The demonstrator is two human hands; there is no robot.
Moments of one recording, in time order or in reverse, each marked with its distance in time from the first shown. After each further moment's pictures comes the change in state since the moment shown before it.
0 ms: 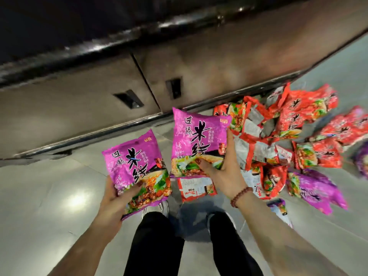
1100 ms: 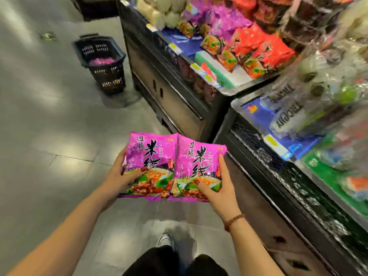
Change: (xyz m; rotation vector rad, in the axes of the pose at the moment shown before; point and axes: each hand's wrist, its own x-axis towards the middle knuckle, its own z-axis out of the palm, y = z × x) left_hand -0.450 0.067 -0.368 -0.550 0.801 0.446; right_hand -0.345 -0.375 0.320 -0.249 -1.085 -0.534
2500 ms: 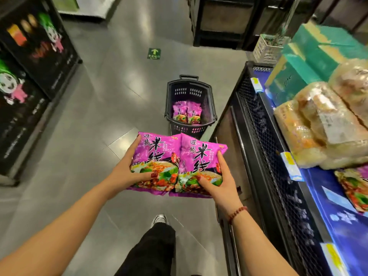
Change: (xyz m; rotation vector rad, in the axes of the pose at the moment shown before) left_hand 0.568 0.179 -0.380 0.019 0.295 0.069; right_hand 0.702 -0.131 0.434 -0.152 -0.580 -0.024
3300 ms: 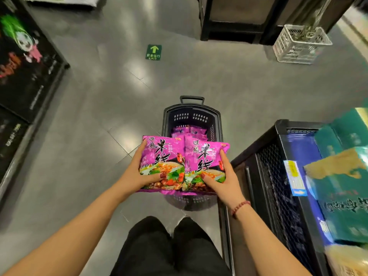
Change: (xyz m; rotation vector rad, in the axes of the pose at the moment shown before) left_hand 0.403 0.076 -0.050 -0.078 0.029 -0.131; right_hand 0.433 -0.054 -0.034 -0.073 -0.051 0.145
